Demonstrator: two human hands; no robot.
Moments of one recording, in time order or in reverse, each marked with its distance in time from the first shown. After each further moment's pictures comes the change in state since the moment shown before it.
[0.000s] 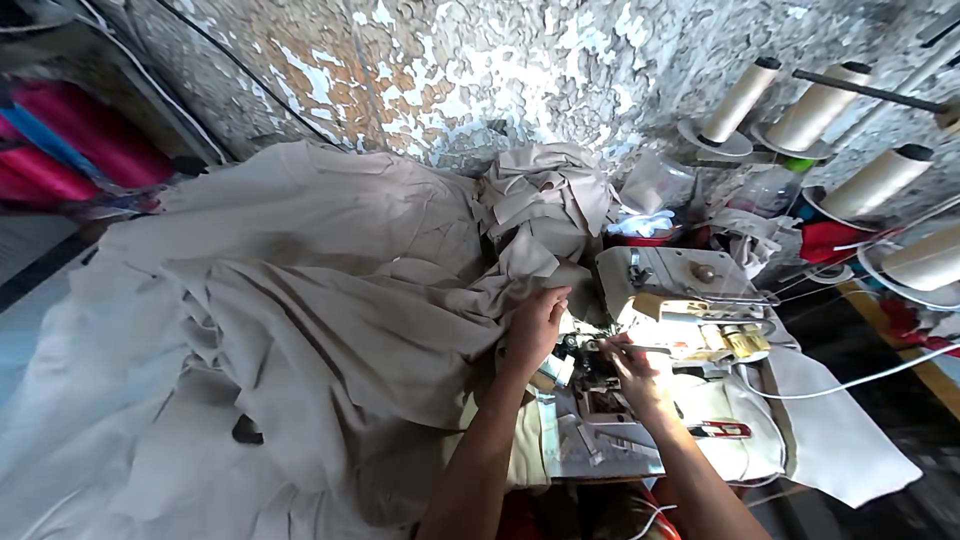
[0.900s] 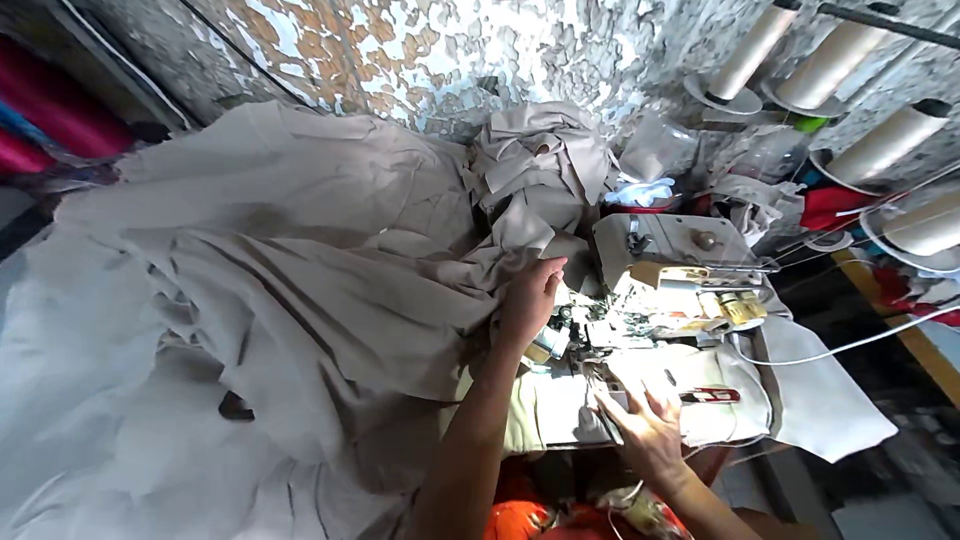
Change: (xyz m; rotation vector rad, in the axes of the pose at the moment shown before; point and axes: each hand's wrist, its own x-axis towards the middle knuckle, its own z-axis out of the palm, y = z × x) left_hand 0.002 0.002 -0.002 0.005 -0.034 -0.029; right_hand -0.107 0.019 -0.025 -0.690 -0.052 -0.430
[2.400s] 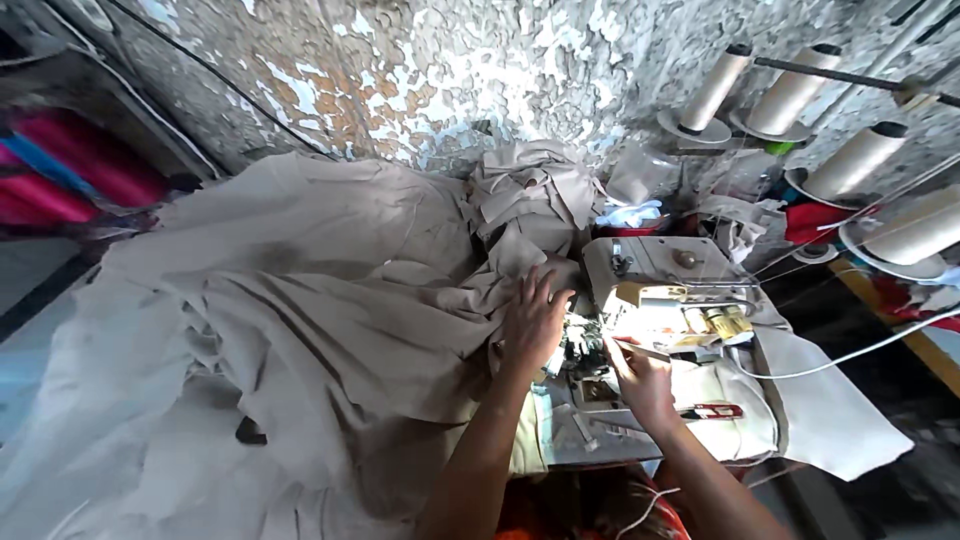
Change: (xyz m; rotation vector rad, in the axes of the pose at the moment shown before) left_hand -0.007 0.002 0.014 0.524 0.017 0.276; right_hand 0.098 0.011 -0.001 0.516 0.083 0.407
